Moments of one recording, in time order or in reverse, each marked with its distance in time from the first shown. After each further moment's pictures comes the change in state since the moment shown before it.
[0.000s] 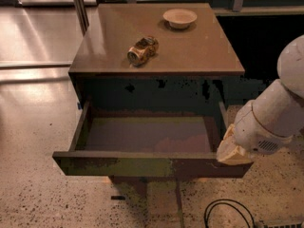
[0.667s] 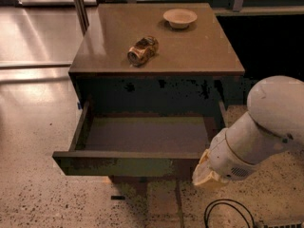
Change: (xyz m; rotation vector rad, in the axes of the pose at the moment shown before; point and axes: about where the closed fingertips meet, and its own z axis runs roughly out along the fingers) arm -0.027 0.040 0.066 -0.106 -0.102 -0.019
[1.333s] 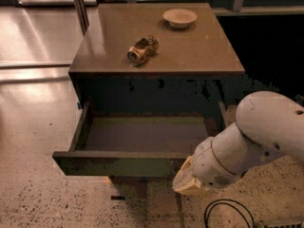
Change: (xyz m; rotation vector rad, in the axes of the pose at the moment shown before) arm -0.038 0.014 0.030 -0.035 -0.150 -0.010
